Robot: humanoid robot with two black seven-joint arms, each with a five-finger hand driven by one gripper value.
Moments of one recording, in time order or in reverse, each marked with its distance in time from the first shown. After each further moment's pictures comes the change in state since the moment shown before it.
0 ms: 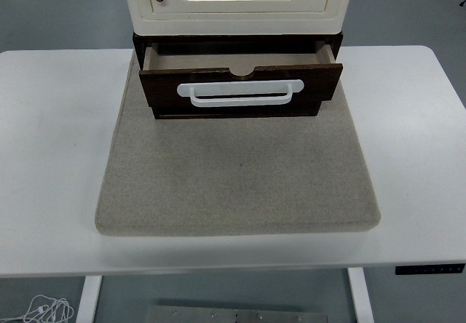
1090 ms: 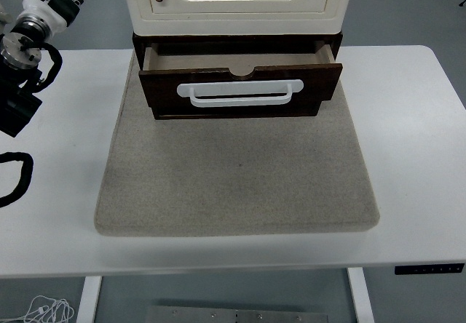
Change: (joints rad) left arm 0.421 -0.237 0.009 0.208 -0.264 -0.145 -0.067; right arm -0.001 0.000 0.000 0.000 0.000 0.000 0.000
